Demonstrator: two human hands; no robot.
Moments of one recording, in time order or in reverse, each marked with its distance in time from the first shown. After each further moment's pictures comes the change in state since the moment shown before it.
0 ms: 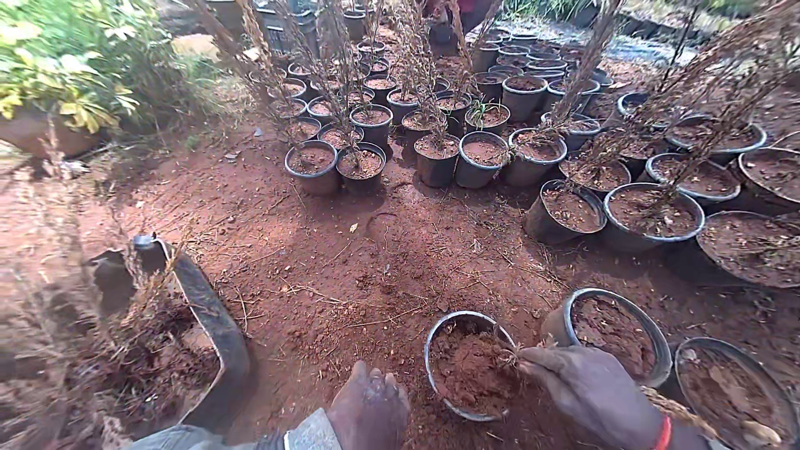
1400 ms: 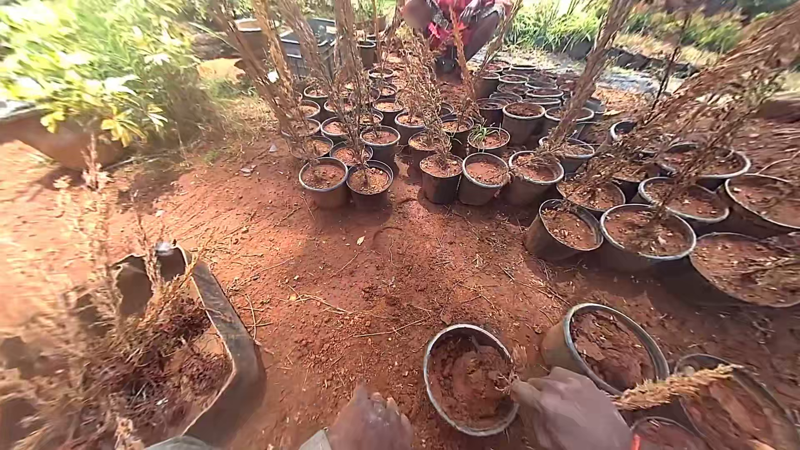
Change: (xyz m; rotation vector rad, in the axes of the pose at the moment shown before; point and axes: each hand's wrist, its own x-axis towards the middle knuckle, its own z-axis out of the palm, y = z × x) left_hand -0.024 0.011 0.013 -0.027 0.074 0.007; right_hand -0.010 -0.011 0.010 -0.219 -0.001 -0.237
